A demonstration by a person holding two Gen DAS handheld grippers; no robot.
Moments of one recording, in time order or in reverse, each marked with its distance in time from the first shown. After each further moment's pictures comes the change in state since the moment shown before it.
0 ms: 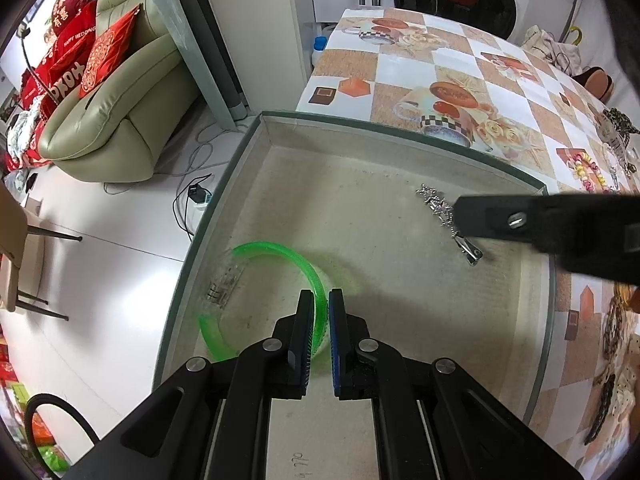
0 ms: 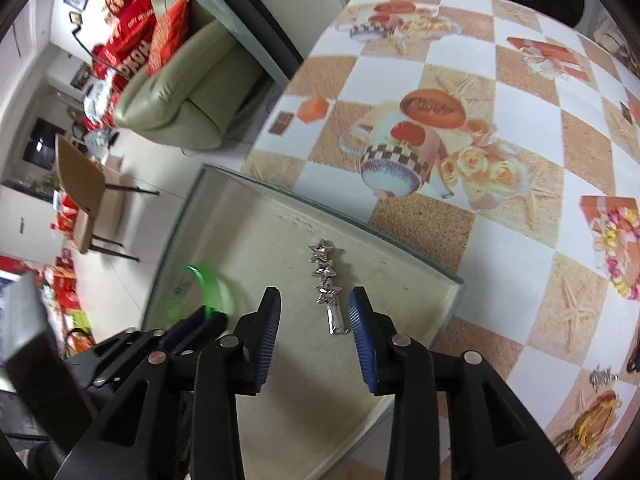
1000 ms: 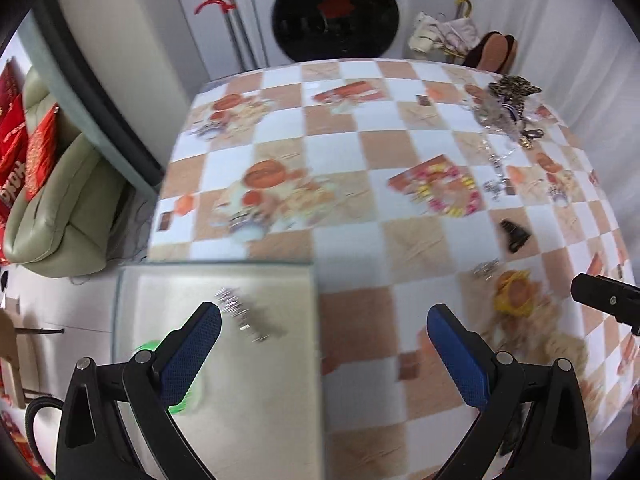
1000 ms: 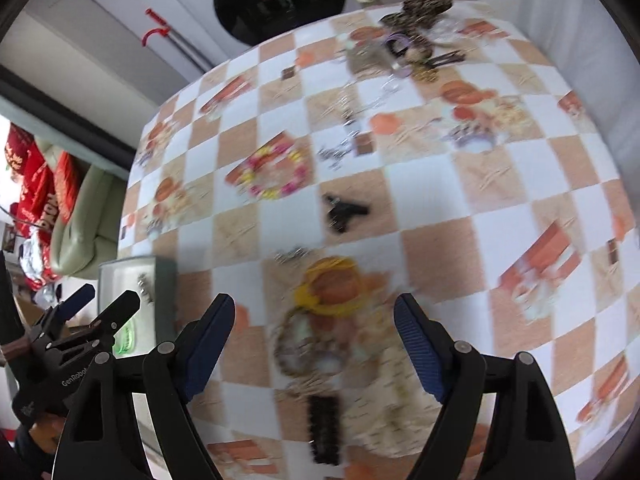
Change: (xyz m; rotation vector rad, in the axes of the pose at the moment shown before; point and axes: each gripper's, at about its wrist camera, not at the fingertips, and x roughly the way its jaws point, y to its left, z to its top) left arm -0.064 -0.149 0.042 0.278 -0.076 -0.132; right arm -0.172 -0.183 -0.130 0.493 -0.234 -0.232
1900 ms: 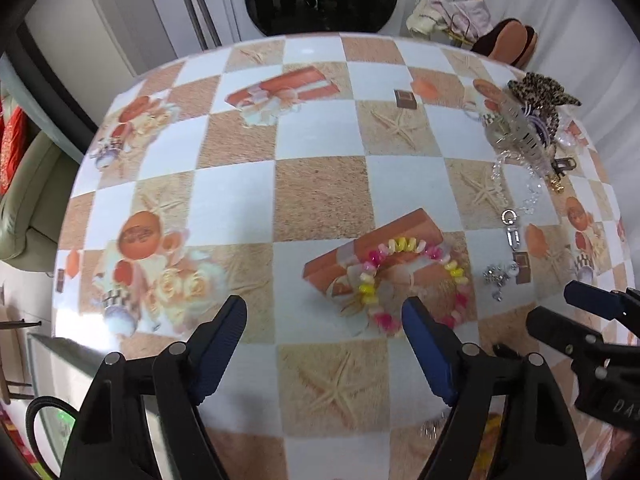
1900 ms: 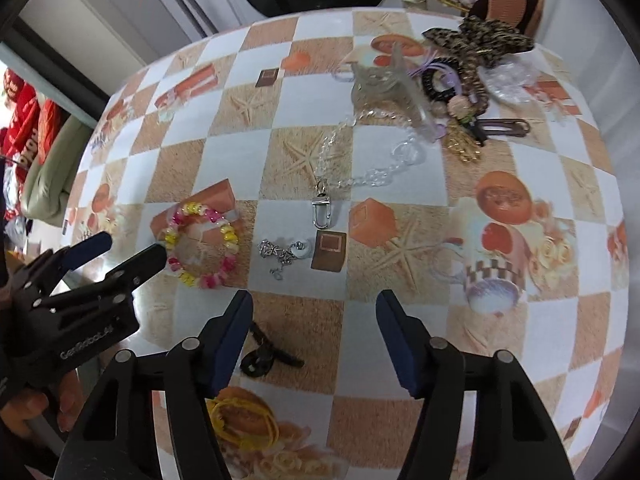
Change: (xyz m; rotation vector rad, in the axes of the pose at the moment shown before) left arm 0.111 -0.065 0.079 -0.054 0.082 -0.039; right arm 0.084 -0.014 0.103 -0.248 0.095 -0.077
